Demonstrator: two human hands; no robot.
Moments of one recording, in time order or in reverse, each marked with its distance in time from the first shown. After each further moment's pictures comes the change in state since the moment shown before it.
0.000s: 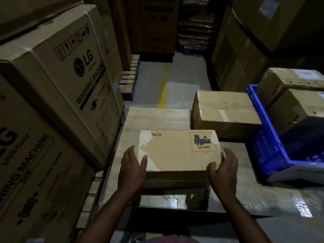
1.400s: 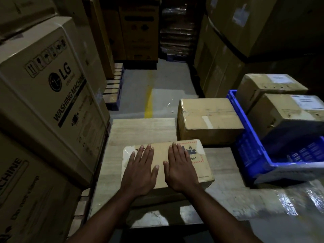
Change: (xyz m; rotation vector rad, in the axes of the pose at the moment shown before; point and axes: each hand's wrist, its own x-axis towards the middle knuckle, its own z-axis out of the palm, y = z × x) left_hand 0.040 0.056 0.032 0.533 -0.265 0.520; right_hand 0.032 -0.055 0.059 -0.502 -0.433 -0.395
